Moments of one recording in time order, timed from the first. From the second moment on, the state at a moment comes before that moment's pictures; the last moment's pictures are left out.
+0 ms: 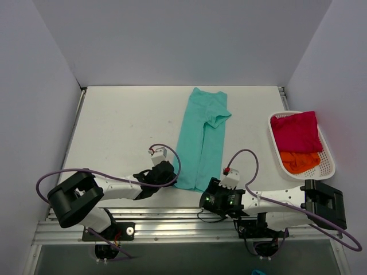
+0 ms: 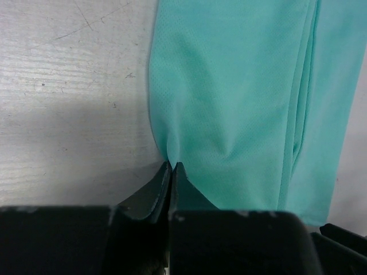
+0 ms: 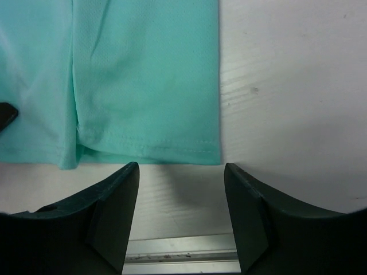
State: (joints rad) left arm -0.96 1.48 0.52 0.20 -0.36 -1.01; right arm 1.31 1.21 0.43 -0.46 0.77 1.54
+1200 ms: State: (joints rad) left arm -0.96 1.49 0.52 0.22 -0.36 -1.01; right arm 1.22 1.26 0.39 -0.43 0.87 1.61
